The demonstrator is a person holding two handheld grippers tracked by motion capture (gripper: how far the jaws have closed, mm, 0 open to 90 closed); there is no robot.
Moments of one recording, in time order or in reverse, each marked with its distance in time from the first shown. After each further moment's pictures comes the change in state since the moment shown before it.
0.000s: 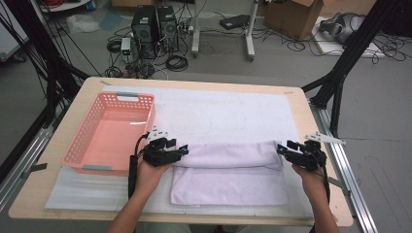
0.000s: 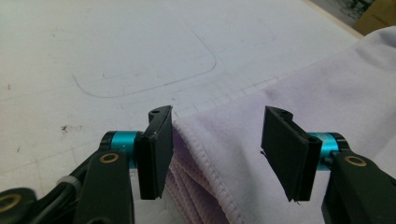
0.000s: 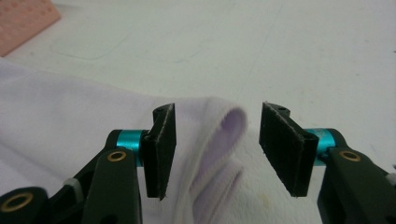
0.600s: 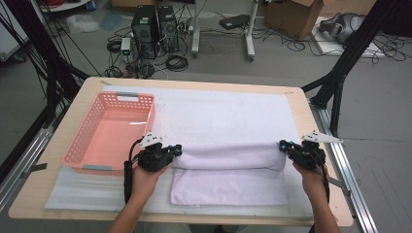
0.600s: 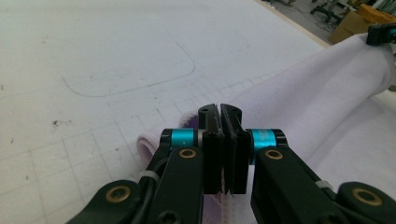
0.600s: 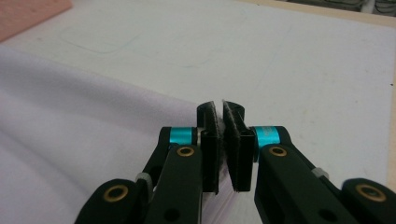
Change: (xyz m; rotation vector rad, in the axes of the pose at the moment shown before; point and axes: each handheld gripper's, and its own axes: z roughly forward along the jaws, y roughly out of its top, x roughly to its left) left arm -0.008 -0.013 -0.032 -0.085 -0.061 0.013; right arm 0.011 -0.002 -0.013 -0.047 0.008 -0.127
